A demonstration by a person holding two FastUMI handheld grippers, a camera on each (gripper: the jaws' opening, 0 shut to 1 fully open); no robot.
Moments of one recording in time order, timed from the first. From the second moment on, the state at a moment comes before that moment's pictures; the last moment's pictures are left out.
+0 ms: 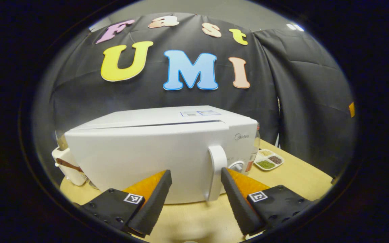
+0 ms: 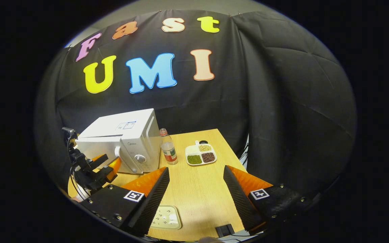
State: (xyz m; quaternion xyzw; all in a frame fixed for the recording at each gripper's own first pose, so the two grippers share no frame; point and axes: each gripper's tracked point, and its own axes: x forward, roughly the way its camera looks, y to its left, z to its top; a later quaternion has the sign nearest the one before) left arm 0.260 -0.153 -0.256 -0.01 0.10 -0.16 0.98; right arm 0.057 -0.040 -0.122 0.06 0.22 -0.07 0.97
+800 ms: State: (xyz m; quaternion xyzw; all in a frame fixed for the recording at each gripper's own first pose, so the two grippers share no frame) left arm 0.260 -0.169 -0.249 0.03 0.10 -0.14 0.99; right arm 0.088 -0.011 -0.131 0.04 0.23 0.00 0.97
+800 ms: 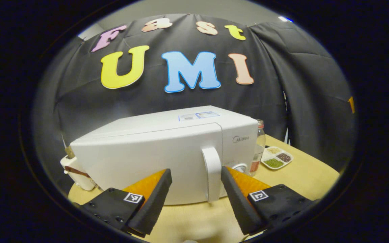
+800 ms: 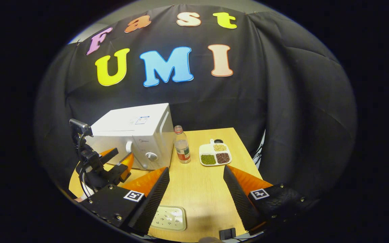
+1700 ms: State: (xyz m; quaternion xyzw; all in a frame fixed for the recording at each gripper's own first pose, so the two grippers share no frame) left arm 0.117 -0.017 0.002 0.01 0.00 -0.05 1.00; right arm 0.093 0.030 0.008 0.01 0.03 0.03 1.00
